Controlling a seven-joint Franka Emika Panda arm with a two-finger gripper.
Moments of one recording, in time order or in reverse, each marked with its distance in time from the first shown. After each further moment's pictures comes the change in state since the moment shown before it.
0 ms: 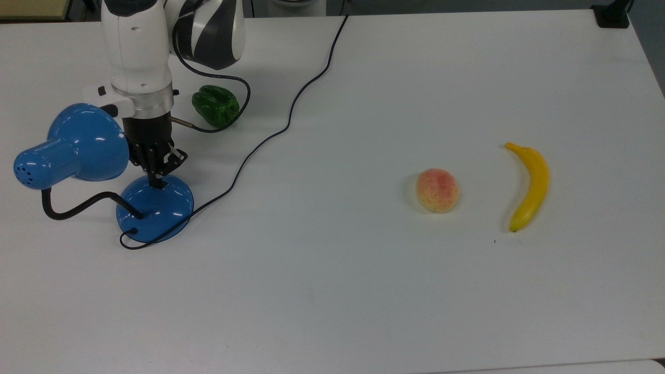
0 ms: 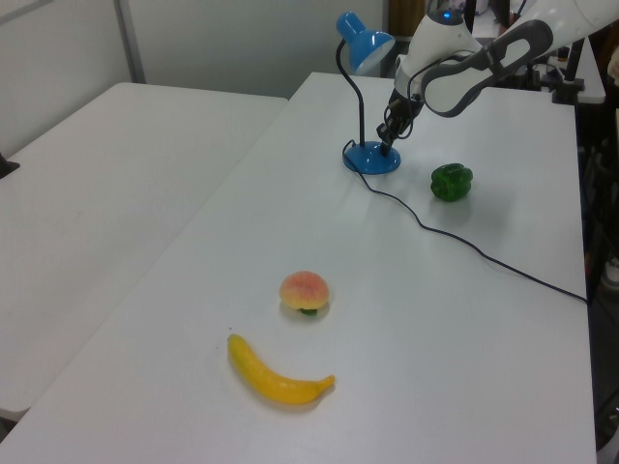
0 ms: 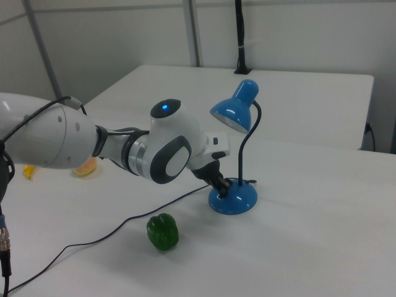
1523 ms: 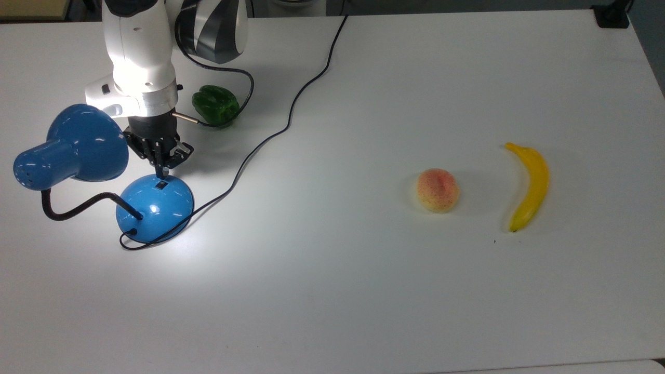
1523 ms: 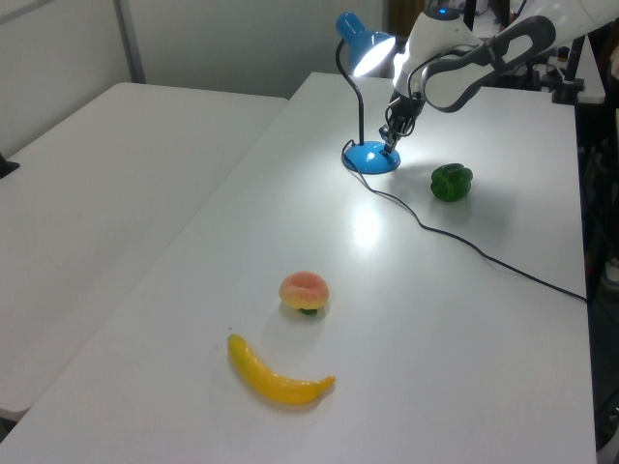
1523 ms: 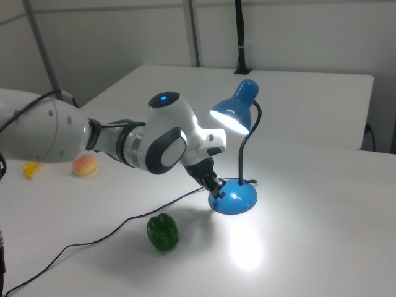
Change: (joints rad) arm 0.003 -0.031 0.012 0.007 -0.014 -0.132 0.000
